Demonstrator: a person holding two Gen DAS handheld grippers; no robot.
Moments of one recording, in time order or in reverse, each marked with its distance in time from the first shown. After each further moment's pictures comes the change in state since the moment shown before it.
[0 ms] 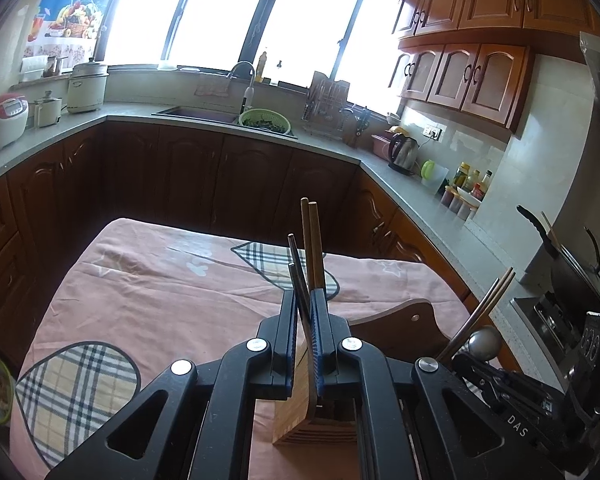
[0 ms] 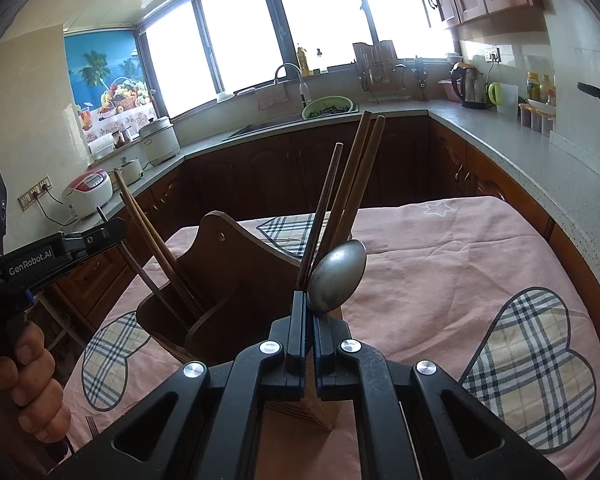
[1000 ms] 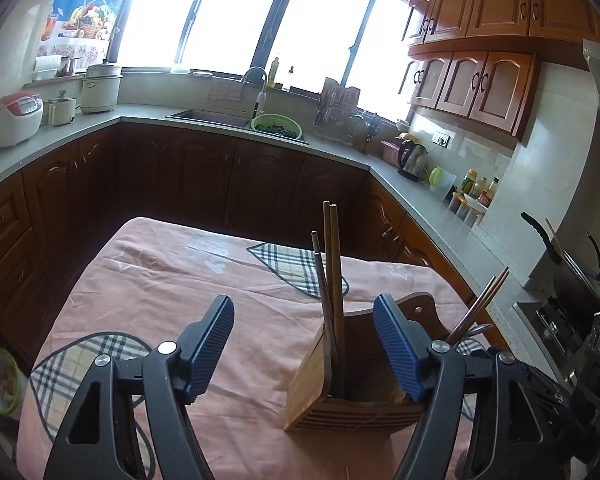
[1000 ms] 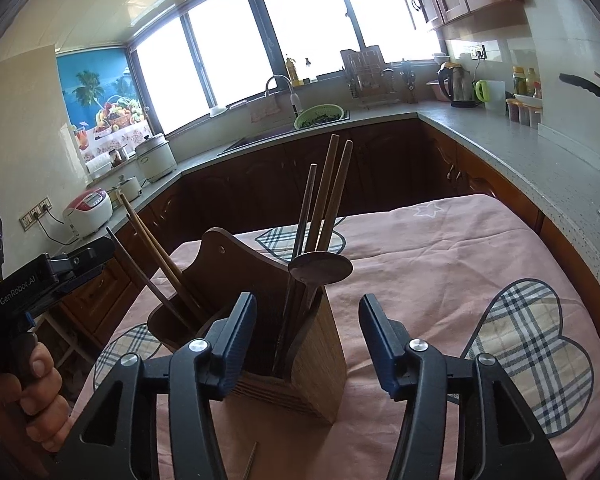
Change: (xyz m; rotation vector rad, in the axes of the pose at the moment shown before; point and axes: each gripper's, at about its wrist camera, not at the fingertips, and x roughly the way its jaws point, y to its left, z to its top) left arm -0.031 0.006 -0.010 -0.028 -0.018 0.035; right arm -0.019 -0.010 -0.002 0.060 -0.037 -0.001
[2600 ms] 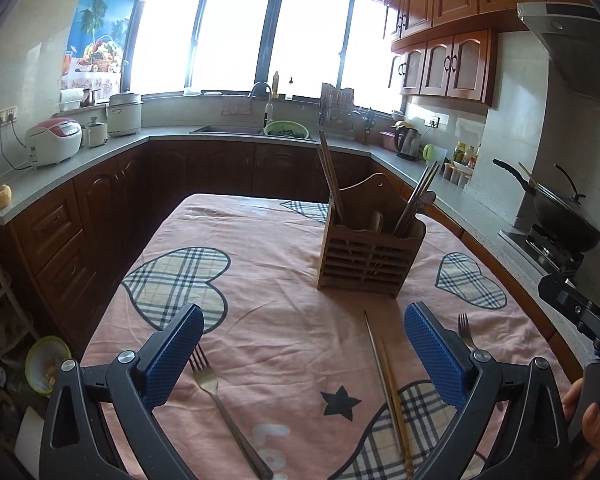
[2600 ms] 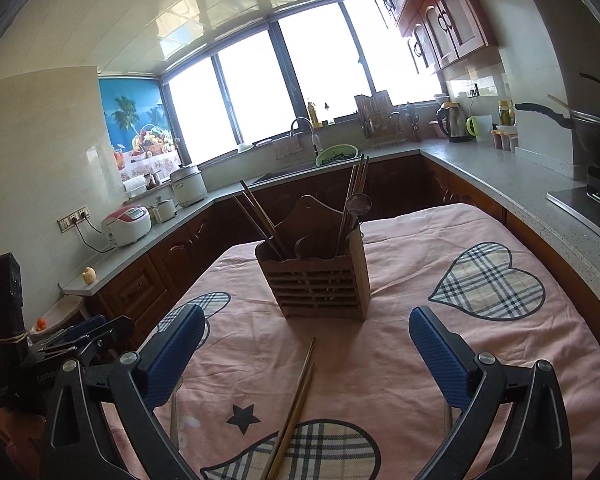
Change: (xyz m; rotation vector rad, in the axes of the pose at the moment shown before) left arm -0.230 -0.001 -0.135 0.133 -0.040 0.074; right arm -0.174 0.048 -0.110 -0.024 -0.169 0.047
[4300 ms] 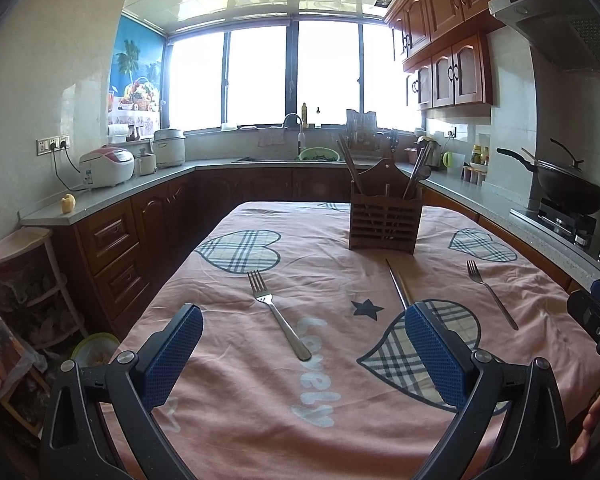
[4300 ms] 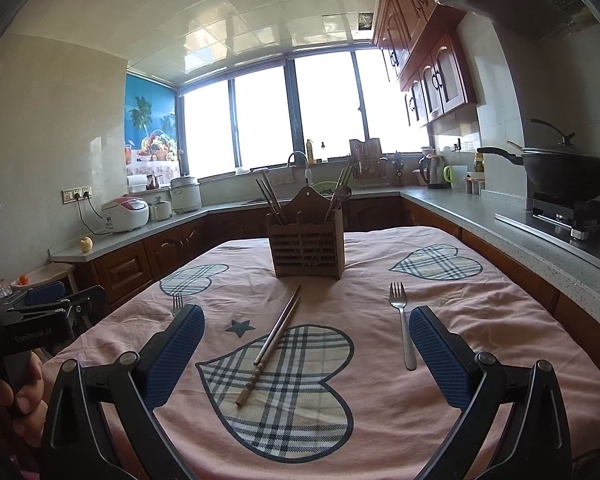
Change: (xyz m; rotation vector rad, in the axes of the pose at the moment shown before) left arm -0.127 -0.016 -0.129 0.078 -0.124 0.131; right arm -0.124 0.026 -0.127 -0.139 -0.170 -0.092
